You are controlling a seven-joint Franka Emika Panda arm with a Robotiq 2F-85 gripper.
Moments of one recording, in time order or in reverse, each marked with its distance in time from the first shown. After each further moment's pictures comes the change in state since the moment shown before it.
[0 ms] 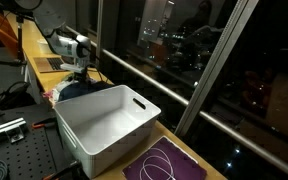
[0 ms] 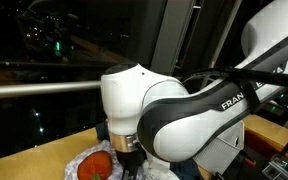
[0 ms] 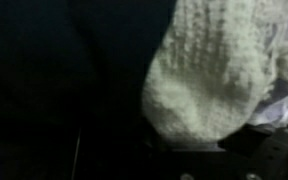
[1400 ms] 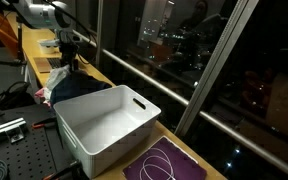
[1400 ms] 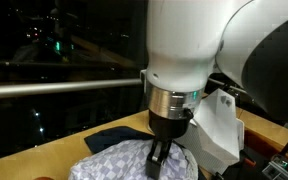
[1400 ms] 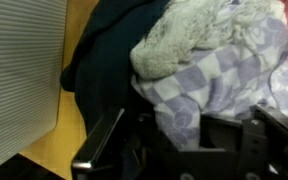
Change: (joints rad) arm 0.116 -0.448 -0.042 -0.363 -0.094 -0.006 0.386
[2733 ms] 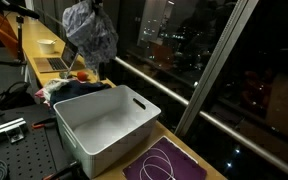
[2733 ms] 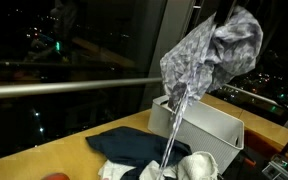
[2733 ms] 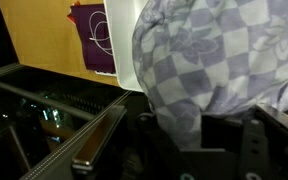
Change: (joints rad) arm -0.284 -0.499 0.063 0.135 -0.139 -0.492 -0.100
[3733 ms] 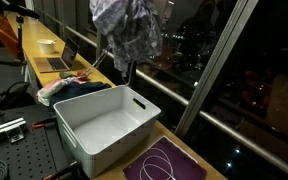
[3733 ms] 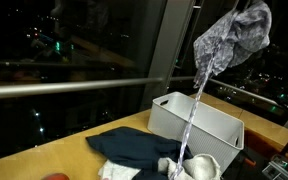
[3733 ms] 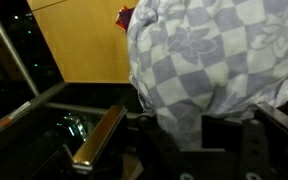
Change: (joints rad) arm -0.281 -0.116 -0.080 0.039 -0.002 0.026 -0.189
